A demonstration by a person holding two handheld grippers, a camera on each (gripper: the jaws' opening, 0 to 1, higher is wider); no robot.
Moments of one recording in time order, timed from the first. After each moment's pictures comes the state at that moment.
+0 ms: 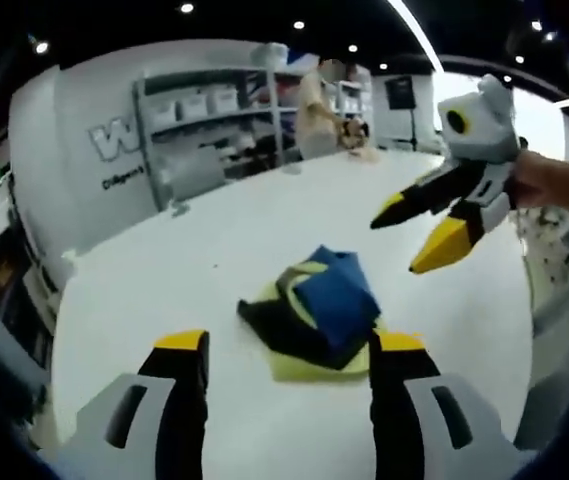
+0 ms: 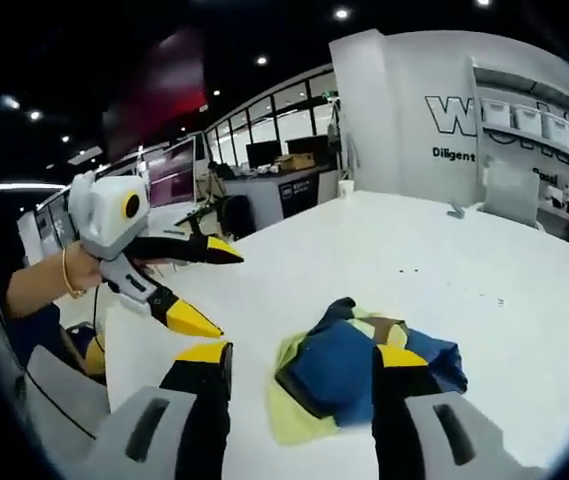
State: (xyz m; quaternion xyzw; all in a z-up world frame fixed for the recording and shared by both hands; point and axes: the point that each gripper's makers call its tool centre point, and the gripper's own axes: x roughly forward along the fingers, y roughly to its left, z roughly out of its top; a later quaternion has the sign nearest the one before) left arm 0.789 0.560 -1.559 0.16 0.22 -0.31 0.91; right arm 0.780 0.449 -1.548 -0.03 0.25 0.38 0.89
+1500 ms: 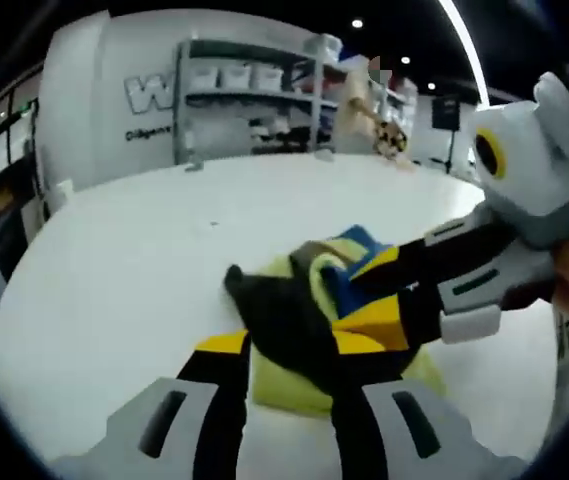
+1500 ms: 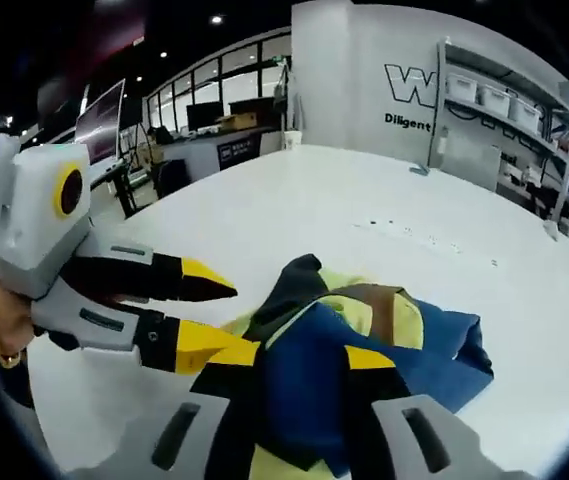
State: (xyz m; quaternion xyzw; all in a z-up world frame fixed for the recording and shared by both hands) left arm 0.838 0.535 -1.636 0.04 0.26 -0.28 0.92; right arm 0.838 0.480 -1.642 -0.07 0.32 0.26 0.91
